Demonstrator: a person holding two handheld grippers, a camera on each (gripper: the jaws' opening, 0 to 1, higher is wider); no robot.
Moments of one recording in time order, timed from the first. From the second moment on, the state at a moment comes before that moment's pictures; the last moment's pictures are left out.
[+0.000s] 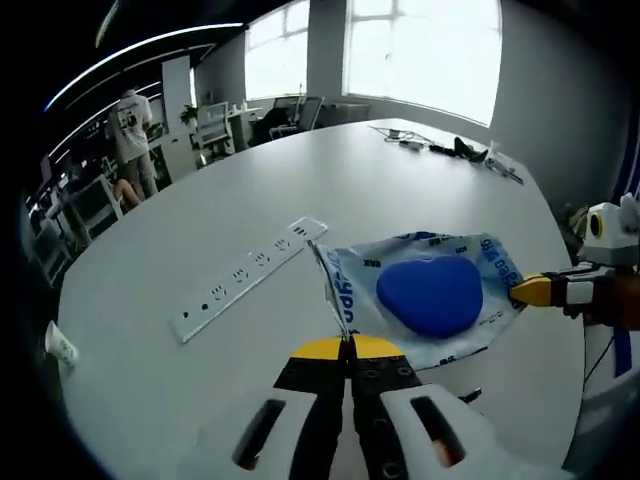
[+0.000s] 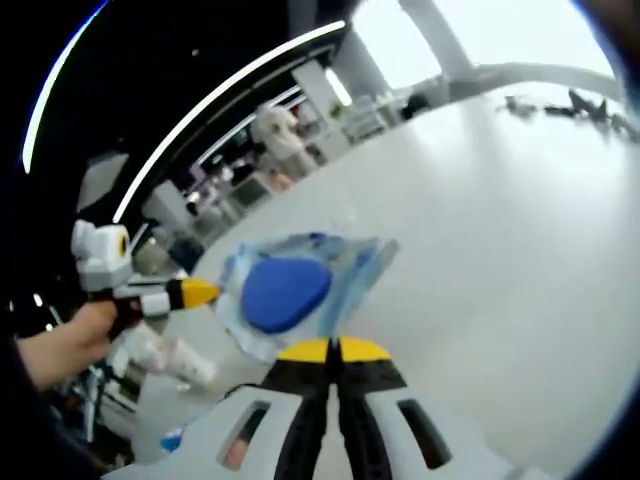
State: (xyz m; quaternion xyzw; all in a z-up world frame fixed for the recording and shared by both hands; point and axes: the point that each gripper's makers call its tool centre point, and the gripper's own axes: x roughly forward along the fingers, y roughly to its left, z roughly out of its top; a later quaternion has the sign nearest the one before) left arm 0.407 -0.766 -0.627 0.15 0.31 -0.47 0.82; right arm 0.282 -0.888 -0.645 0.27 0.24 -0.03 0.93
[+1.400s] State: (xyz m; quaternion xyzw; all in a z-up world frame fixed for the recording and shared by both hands) left arm 0.361 -0.675 -0.590 0.12 0.27 -0.33 0.90; right arm 0.292 -0.836 -0.582 0.12 0.25 0.13 0.95
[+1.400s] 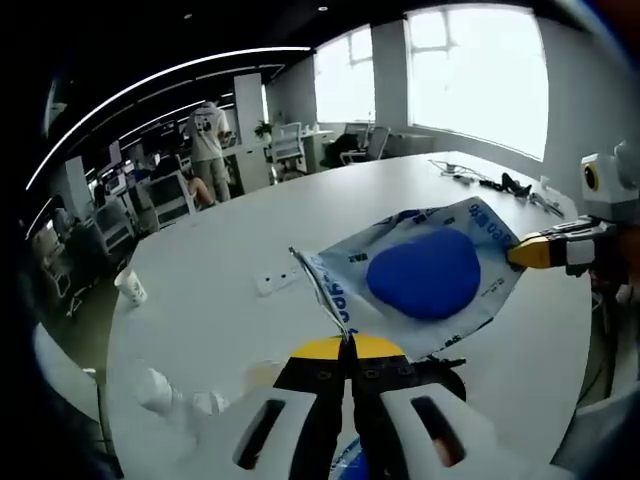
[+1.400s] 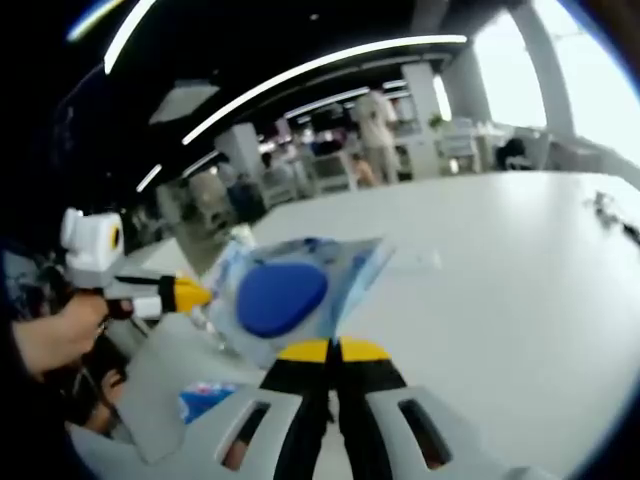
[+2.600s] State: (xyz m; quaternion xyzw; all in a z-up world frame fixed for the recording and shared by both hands) left arm 0.362 -0.665 -0.651 0.16 0.31 -0.26 0.90; right arm 0.322 -0.835 -0.643 0.11 0.29 0.16 0.94
